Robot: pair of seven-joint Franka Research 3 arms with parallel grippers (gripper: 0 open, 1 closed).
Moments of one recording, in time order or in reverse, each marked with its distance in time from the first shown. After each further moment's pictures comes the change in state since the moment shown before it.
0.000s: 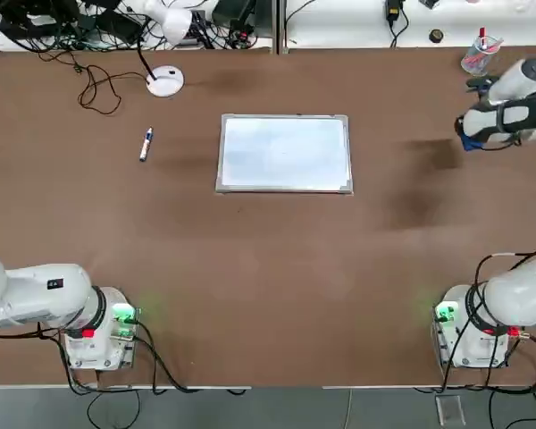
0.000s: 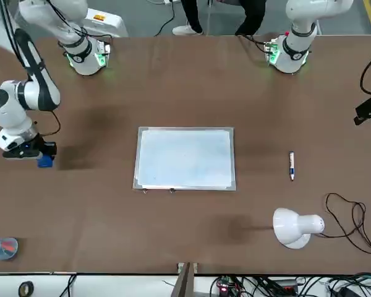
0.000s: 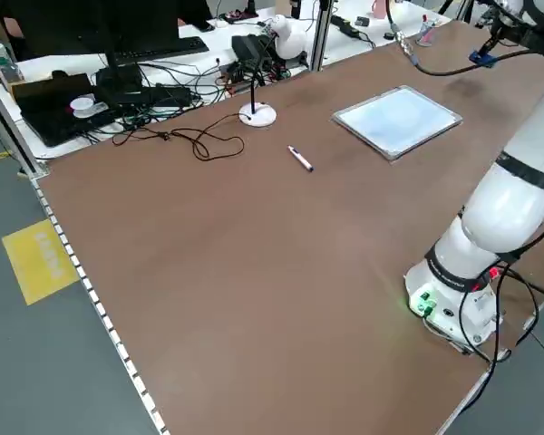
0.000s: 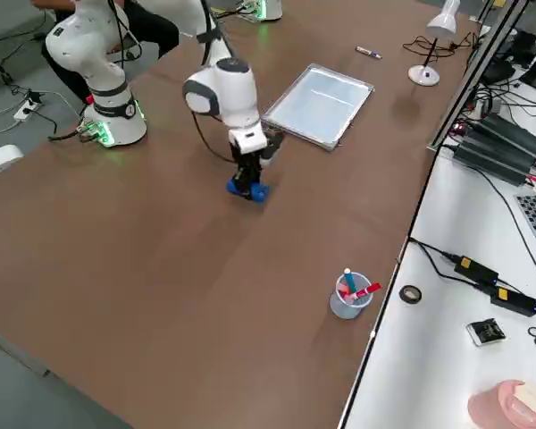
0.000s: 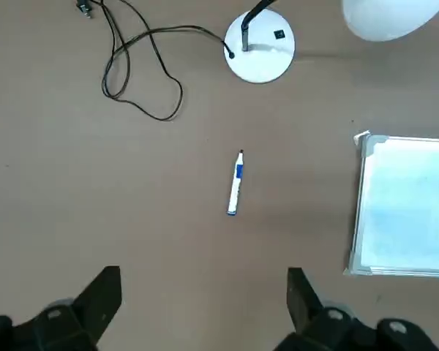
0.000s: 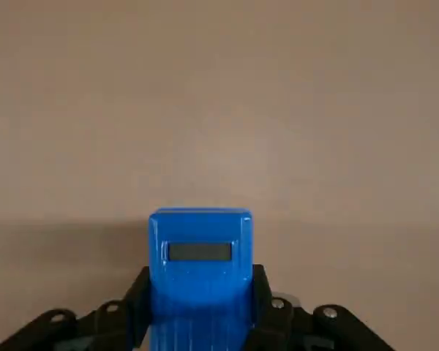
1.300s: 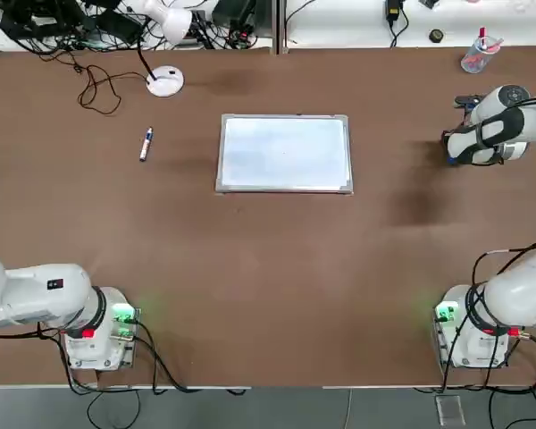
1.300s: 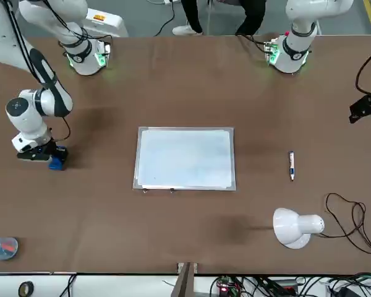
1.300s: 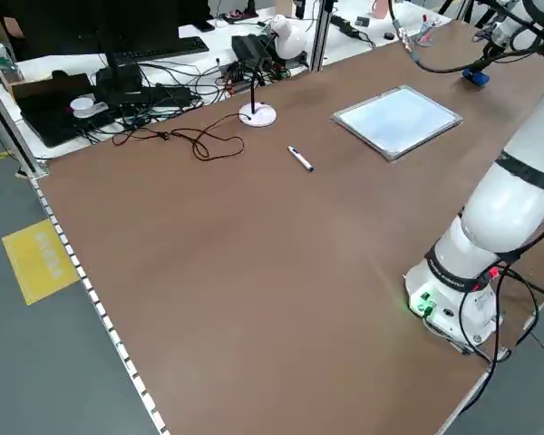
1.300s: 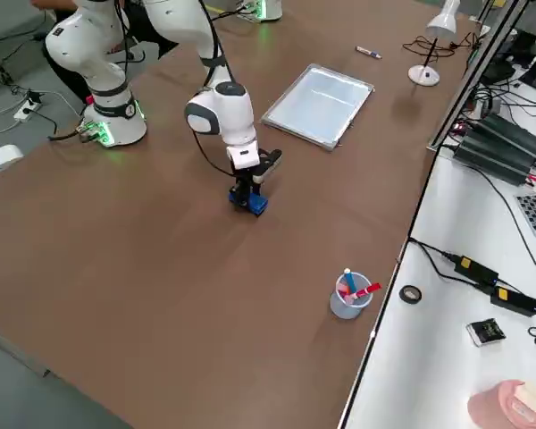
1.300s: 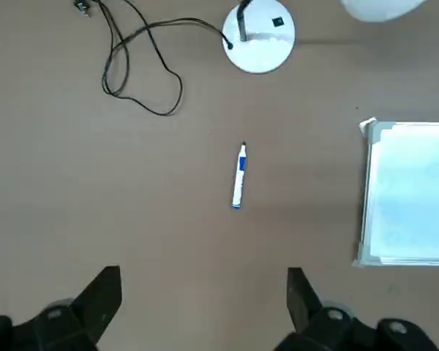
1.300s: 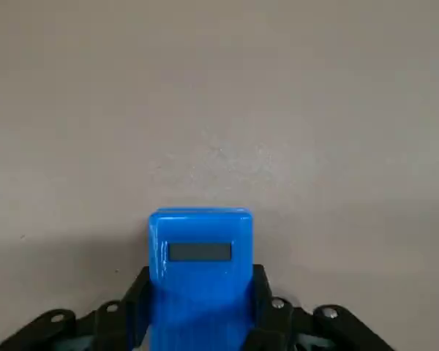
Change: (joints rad) left arm -0.006 -0.002 -0.042 -0.001 0.038 -0.025 -0.004; right arm 0.022 0.141 0.025 -0.013 0.000 0.169 0.165
